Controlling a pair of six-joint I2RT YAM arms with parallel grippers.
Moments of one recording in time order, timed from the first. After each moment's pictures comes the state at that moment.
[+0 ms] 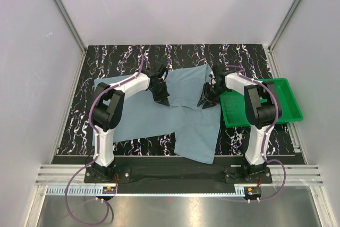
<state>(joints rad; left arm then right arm) -0.50 2.03 1.48 -0.69 0.26 -0.74 0.25 1.99 1.31 -0.63 -0.43 0.51</state>
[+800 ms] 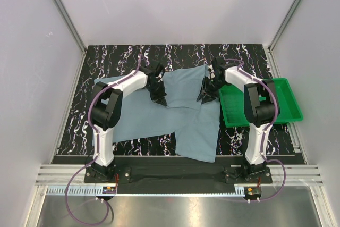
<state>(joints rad) -0.47 2.03 1.51 -0.76 0.29 -0.68 0.25 2.04 1.47 -0.75 -0.43 0.48</state>
